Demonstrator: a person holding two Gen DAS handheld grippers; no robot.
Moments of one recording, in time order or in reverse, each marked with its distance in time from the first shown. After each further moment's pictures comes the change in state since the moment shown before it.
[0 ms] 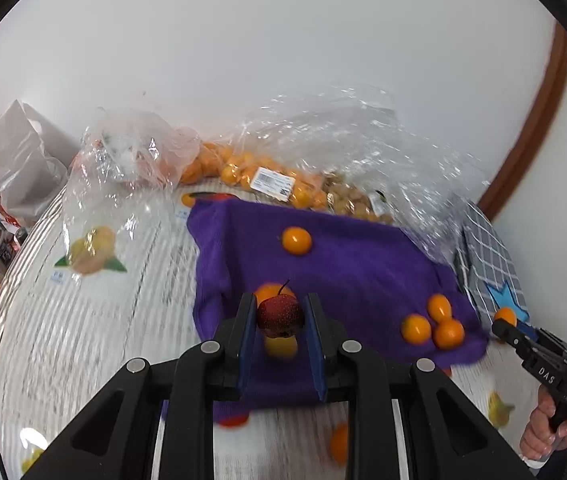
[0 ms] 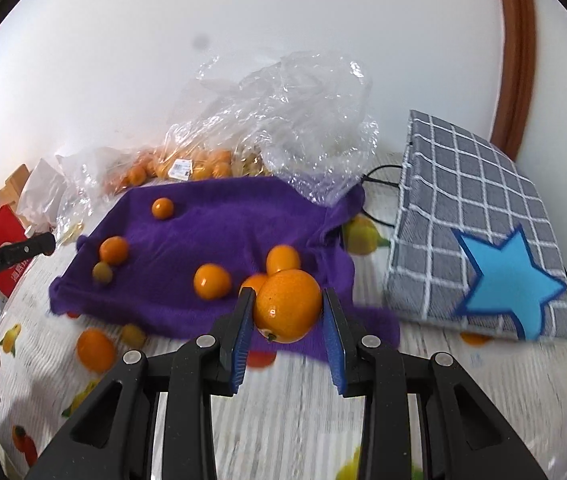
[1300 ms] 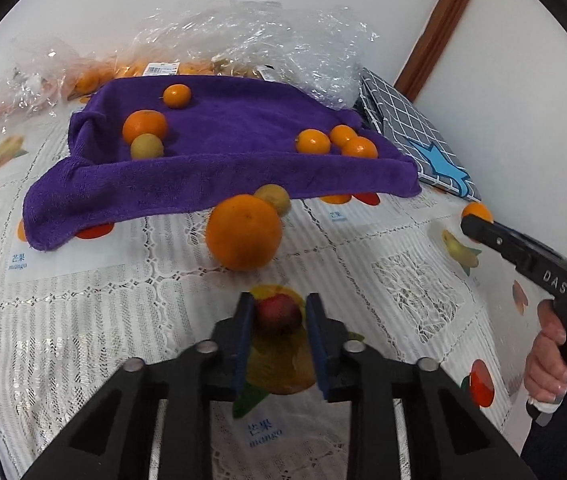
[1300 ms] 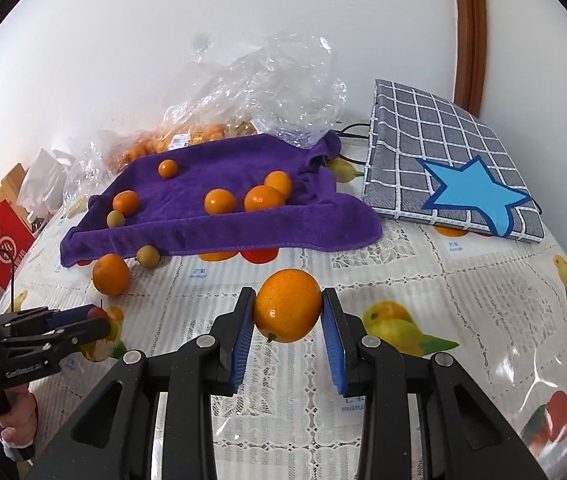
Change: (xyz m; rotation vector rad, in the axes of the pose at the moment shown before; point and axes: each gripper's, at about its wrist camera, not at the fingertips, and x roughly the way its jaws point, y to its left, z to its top) left arm -0.011 -0.048 -0.133 0.210 0.217 -0.233; right arm -0.058 0.015 -0.089 0.073 0.004 -0.054
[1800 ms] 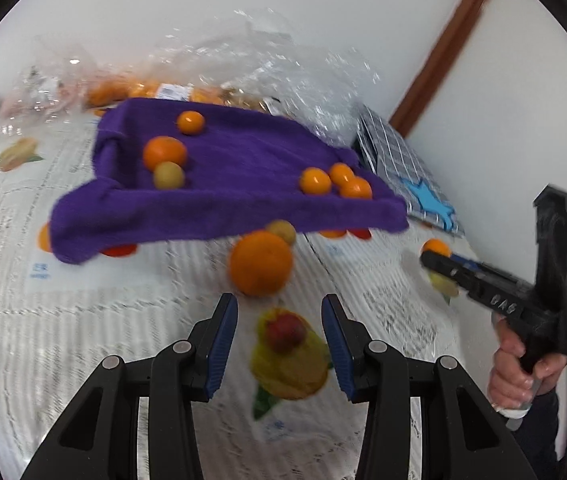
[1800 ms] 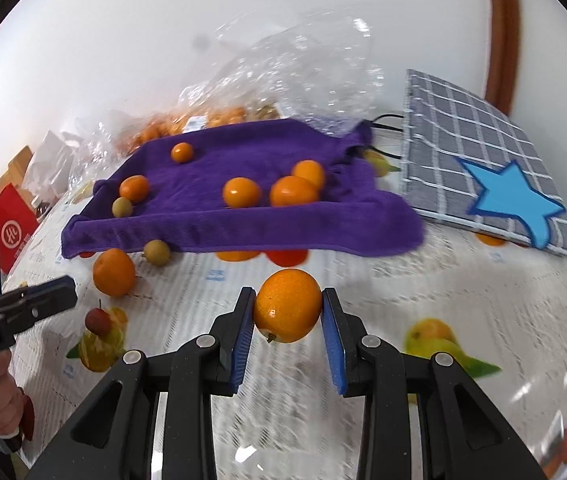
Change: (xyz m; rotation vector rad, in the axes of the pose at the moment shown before) left arm -0.022 0.012 0.003 -0.037 -0.082 -0.049; right arm 0.028 0.012 0.007 -0.029 0.043 0.039
